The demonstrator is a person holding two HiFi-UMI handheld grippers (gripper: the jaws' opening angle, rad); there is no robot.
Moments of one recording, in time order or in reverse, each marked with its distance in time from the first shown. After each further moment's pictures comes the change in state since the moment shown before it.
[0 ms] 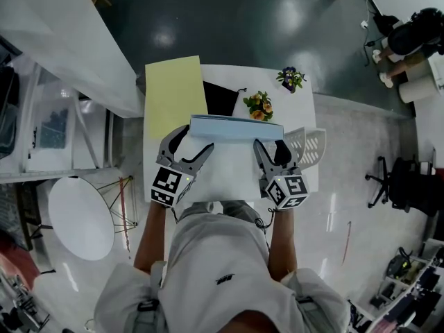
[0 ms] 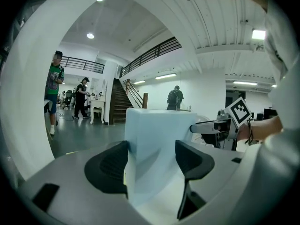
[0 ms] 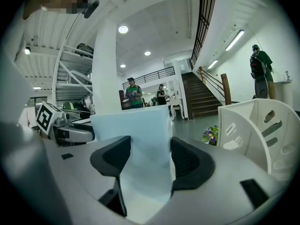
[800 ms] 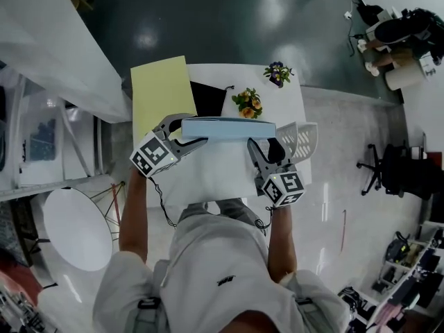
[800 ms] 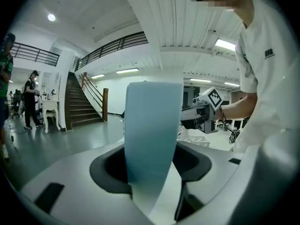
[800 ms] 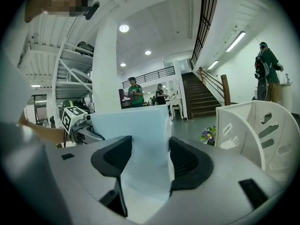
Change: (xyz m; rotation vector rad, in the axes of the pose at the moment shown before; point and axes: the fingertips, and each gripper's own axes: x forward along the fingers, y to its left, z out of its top) left arm 0.043 -0.004 -0.015 0.218 0.042 -0.506; right arm -0.002 0.001 -0.001 -0.014 0.009 -0.011
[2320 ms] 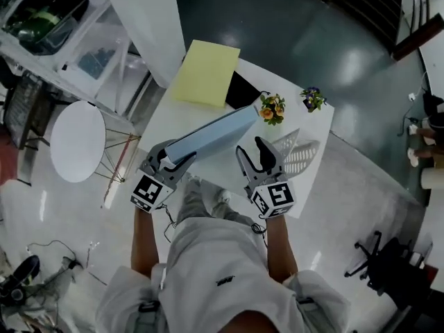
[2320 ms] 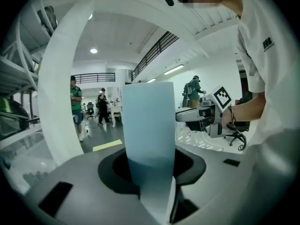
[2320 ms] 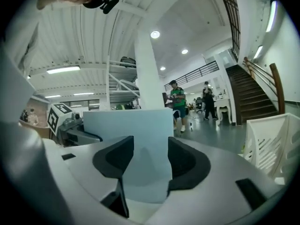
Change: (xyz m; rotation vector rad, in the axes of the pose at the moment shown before) left arm -0.048 -0.184 0.032 -0.138 0.047 0.796; right arm -0.078 0.041 -0.001 -0.174 -0.011 0.593
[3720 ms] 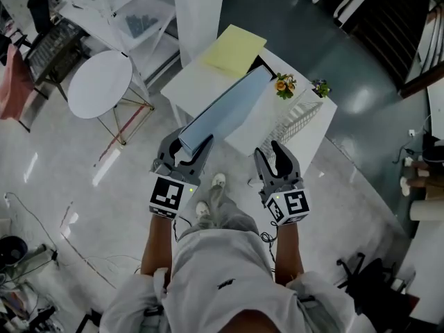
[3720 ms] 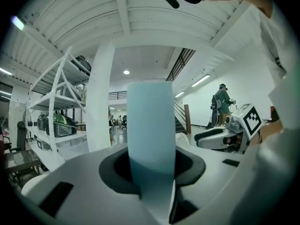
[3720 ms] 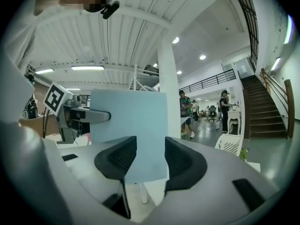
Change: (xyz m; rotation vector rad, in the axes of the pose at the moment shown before) left arm -0.185 -0.183 0.077 -0.098 -0.143 0.453; right arm -0.216 0.134 0.003 -0.140 -0.015 0.119
